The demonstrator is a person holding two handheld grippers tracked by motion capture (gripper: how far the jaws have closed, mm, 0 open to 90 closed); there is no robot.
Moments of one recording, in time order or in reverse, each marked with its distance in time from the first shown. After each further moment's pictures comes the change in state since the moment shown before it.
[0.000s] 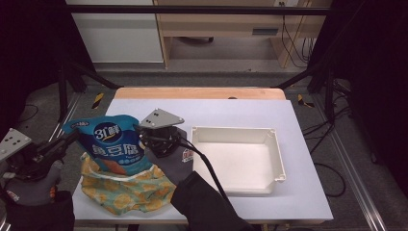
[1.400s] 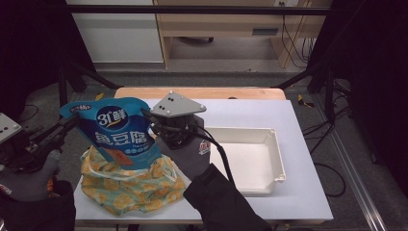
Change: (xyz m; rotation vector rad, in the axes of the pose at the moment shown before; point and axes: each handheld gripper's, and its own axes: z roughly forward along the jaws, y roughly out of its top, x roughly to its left) left arm -0.039 0.056 -0.007 -0.075 -0.040 0.061; right arm -0.009 0.048 -0.059 -0.072 -0.043 -0.064
